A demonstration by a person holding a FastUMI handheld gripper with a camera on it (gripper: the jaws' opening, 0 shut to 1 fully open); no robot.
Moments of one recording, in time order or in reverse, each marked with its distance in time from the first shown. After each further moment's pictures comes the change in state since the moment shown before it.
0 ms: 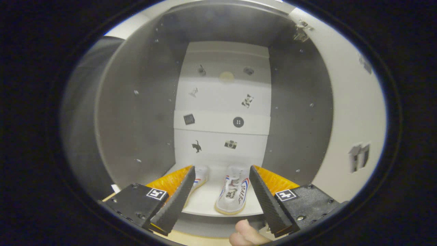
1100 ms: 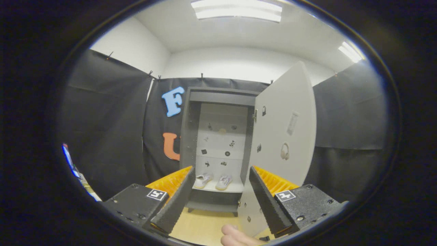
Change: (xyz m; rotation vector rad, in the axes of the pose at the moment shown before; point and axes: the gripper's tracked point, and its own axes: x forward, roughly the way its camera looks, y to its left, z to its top) arm -0.410 -0.048 0.118 -0.026 -0.106 0.014
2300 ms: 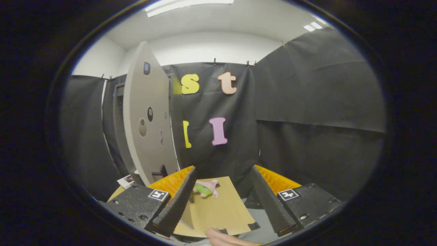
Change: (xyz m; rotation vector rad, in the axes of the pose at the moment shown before) arm 0.007 -0.316 -0.070 0.173 0.169 -0.217
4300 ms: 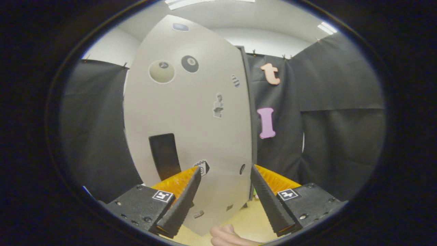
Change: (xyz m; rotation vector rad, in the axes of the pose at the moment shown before) arm 0.091 0.345 -0.102 -0.035 -0.066 0.185
